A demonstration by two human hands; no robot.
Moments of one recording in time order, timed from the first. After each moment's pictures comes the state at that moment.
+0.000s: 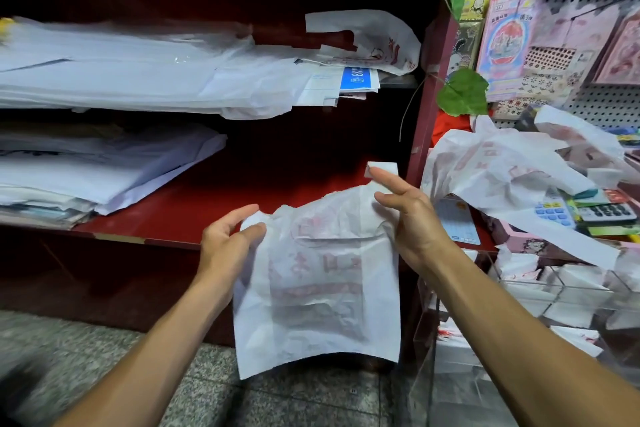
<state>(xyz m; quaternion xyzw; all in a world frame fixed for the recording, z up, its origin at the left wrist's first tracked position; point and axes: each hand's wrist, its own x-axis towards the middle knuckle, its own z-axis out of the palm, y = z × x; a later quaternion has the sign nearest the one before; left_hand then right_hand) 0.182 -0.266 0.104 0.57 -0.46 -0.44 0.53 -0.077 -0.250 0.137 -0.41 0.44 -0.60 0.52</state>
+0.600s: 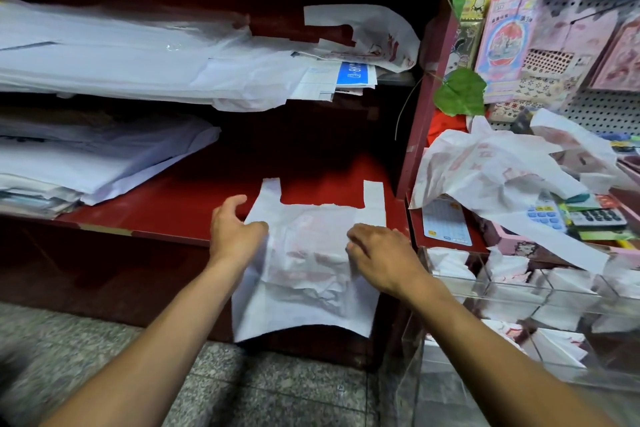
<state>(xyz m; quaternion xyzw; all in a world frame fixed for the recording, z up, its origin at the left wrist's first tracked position) 0.158 -0.287 0.101 0.66 -0.51 -0.29 0.47 -0.074 -0.243 0.093 -0.75 0.65 -0.12 0.08</state>
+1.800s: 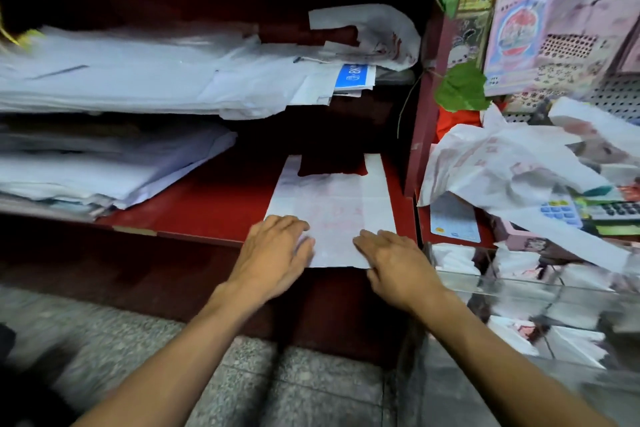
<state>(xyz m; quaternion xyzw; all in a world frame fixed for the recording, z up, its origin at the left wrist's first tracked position) 0.133 -0.252 0.107 0.53 -0.83 0.01 0.17 -0.094 -0.226 0.083 -0.80 0.60 -0.06 0.01</state>
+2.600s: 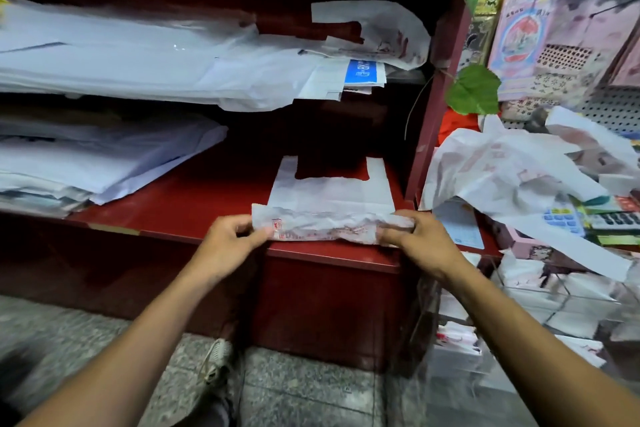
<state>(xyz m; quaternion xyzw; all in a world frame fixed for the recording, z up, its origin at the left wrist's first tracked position) 0.193 -0.289 0.092 0.55 -0.66 -0.33 0.39 -0.113 -0.250 0.107 -0.58 0.64 -0.40 0.33</state>
